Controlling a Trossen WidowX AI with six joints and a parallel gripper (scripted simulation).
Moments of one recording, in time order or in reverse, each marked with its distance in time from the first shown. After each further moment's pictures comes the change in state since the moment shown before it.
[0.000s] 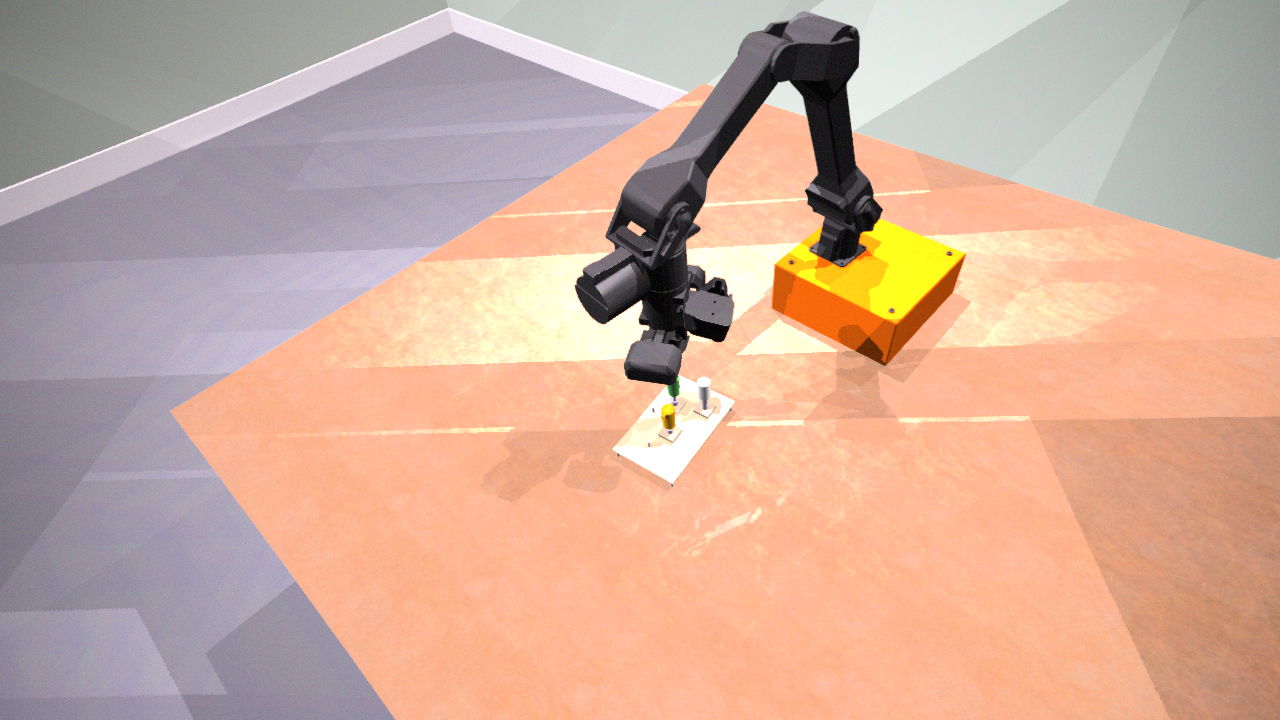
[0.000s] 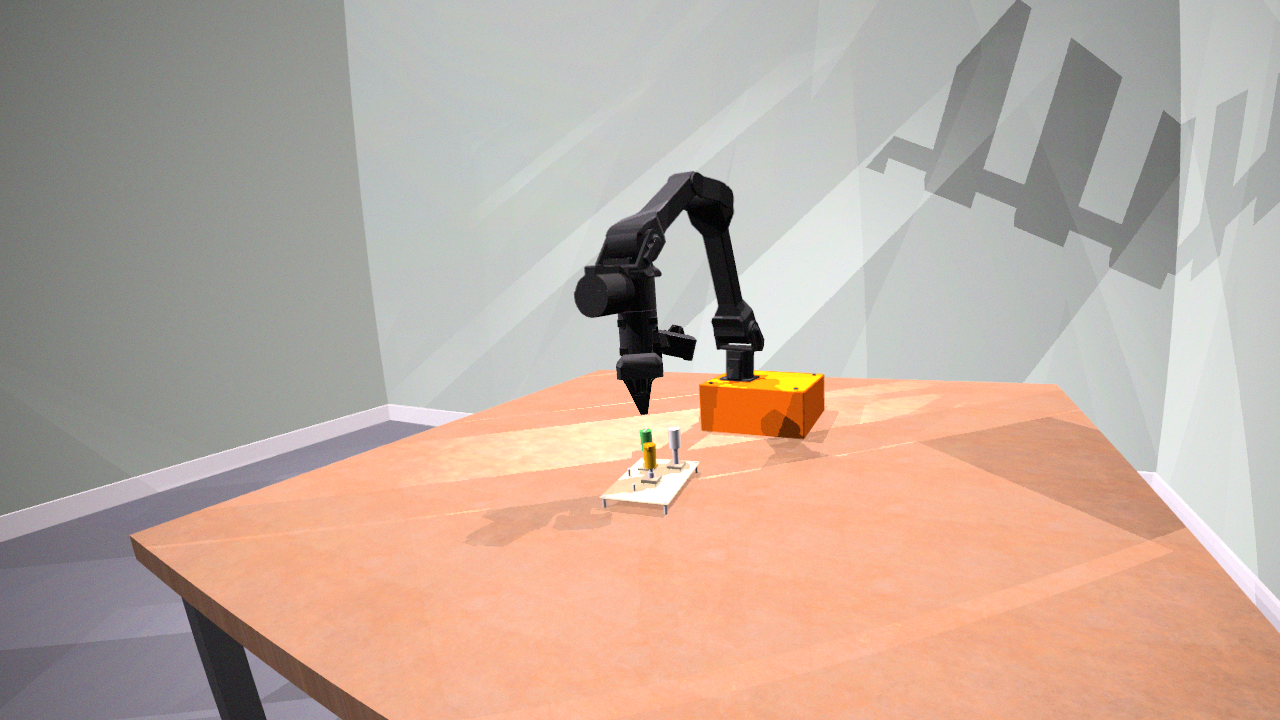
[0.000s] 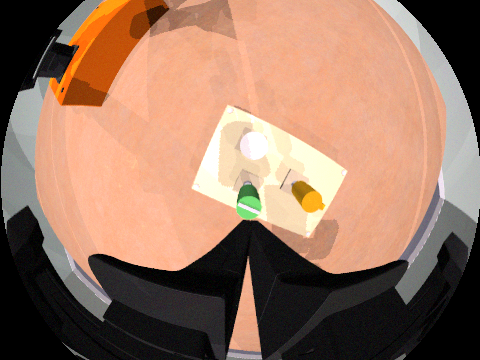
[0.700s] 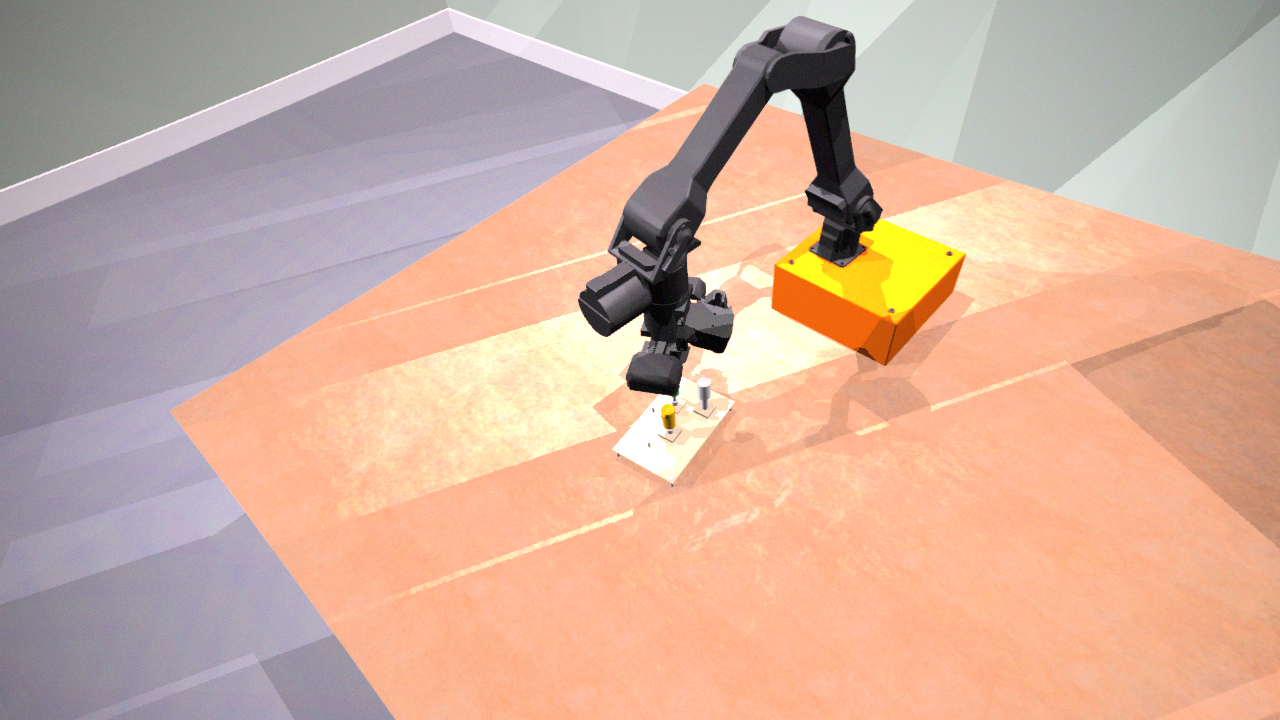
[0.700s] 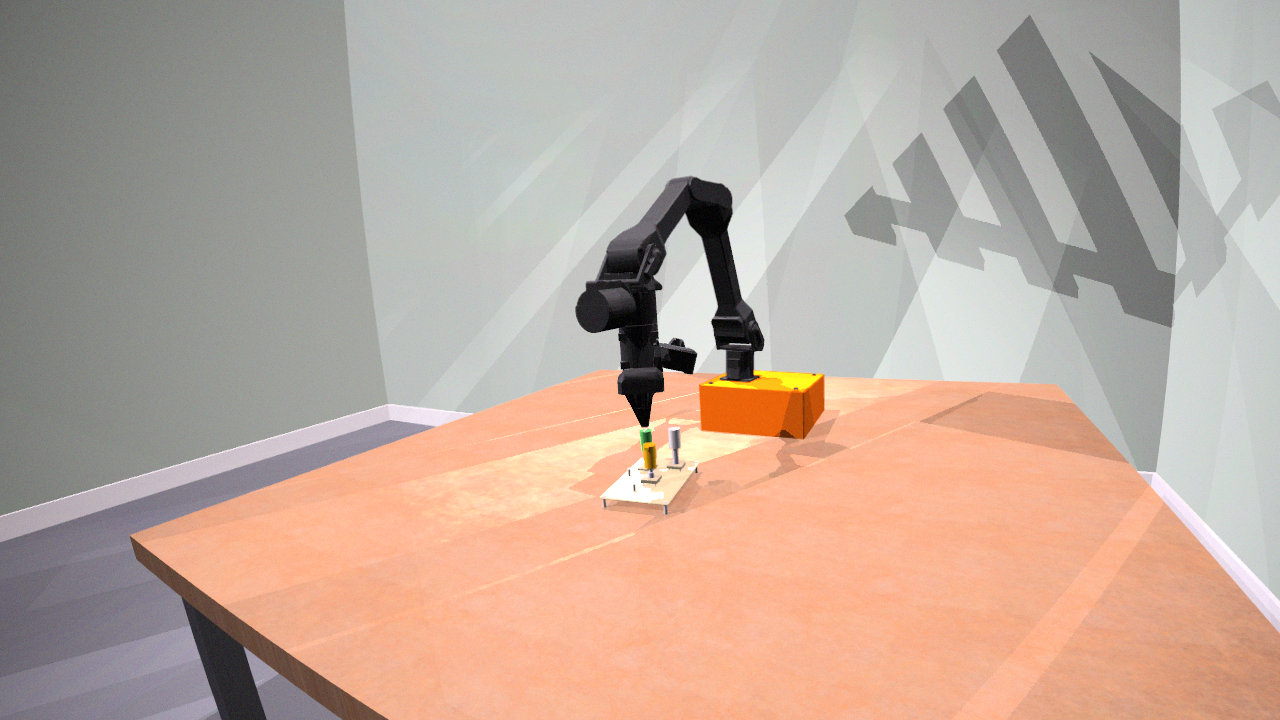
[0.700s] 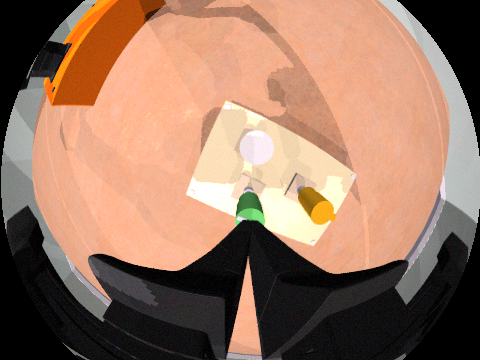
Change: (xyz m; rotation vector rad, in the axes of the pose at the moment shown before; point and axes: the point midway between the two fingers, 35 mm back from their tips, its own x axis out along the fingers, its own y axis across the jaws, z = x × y) arm 0.020 0.000 0.000 -0.001 -0.001 0.001
